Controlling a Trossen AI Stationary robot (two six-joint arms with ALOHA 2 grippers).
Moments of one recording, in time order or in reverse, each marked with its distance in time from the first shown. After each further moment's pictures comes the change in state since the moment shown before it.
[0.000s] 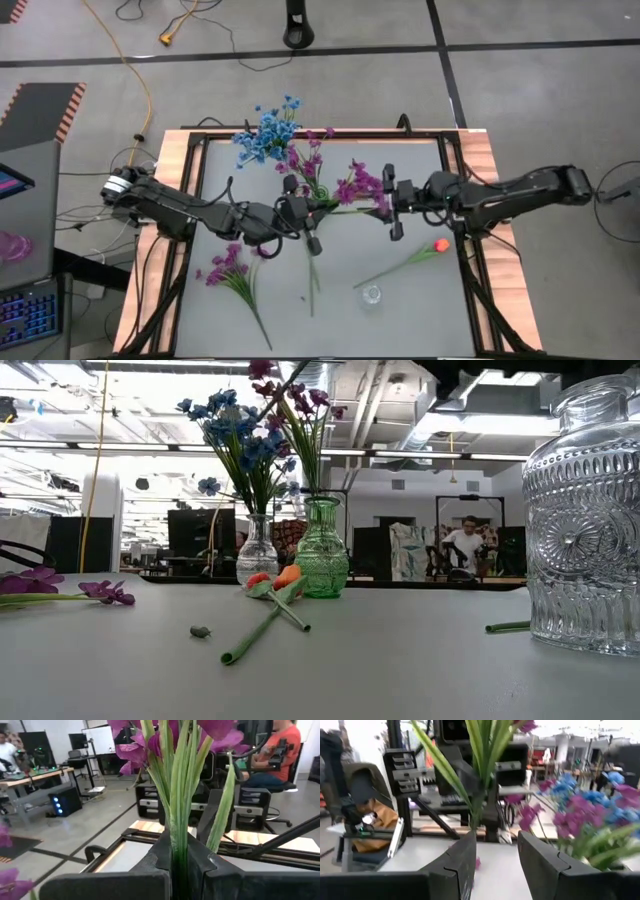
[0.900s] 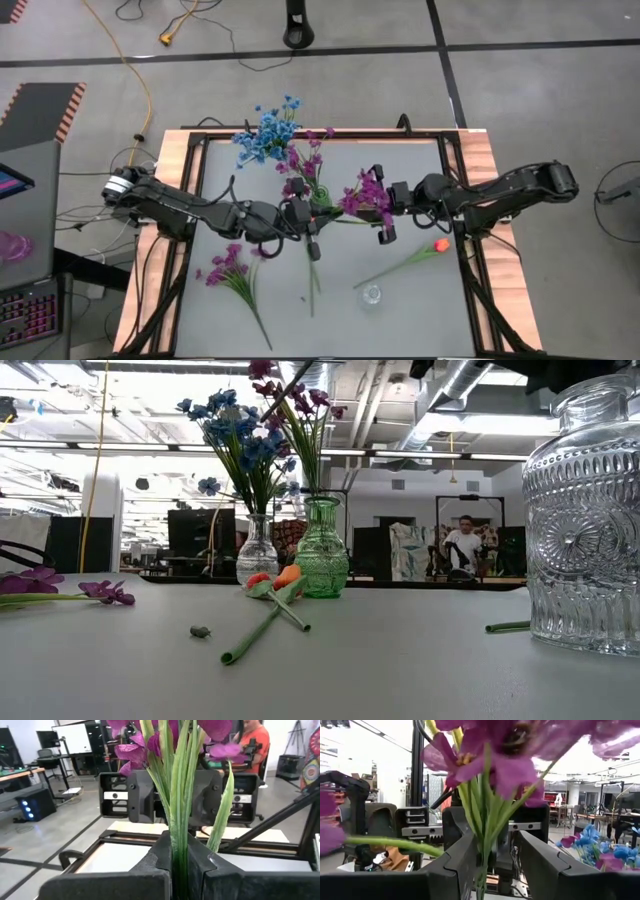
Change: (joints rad) left arm 0.011 0.007 0.000 -0.005 0.141 -0.009; right arm 0.009 0.191 0.033 0.391 -0.080 0.000
